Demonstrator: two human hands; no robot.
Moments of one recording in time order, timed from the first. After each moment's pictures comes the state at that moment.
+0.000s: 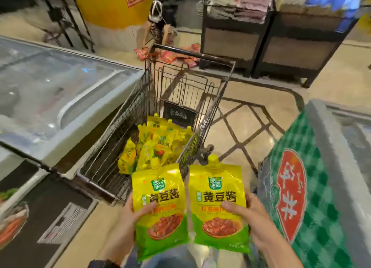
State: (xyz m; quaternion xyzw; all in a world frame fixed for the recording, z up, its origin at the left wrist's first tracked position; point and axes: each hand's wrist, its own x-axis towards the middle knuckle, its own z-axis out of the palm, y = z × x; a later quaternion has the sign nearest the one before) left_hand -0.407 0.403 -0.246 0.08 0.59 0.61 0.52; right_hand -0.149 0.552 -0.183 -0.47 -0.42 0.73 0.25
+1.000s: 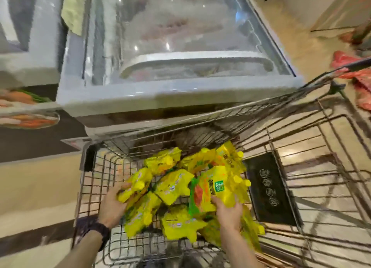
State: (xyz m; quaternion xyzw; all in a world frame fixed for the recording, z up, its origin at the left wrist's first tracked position) left_hand -0.589 0.537 -0.462 -0.19 0.83 0.49 0.19; right_hand -0.560 0.840 -0.412 -0.55 -0.66 0.51 -0.02
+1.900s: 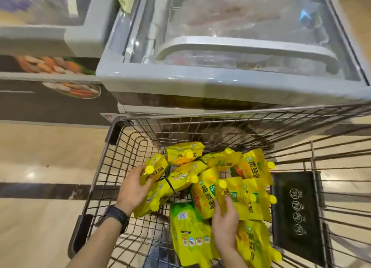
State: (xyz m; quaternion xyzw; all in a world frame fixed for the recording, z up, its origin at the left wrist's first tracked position) left_hand -0.581 0.572 -0.454 -0.22 0.92 0.30 0.14; right_hand -0.544 0.828 -0.470 -0.28 -0.84 0.47 -0.08
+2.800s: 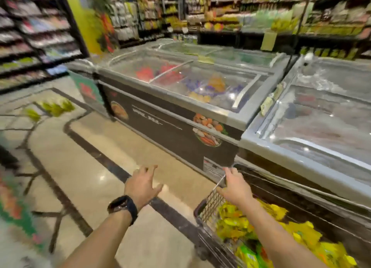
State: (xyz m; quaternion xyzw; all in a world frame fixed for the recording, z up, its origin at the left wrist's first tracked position) left_hand -0.285 0.432 -0.173 -0.38 0.92 0.06 -0.01; right_hand -0.503 0.628 -0.201 0.36 -0.91 0.15 -0.13
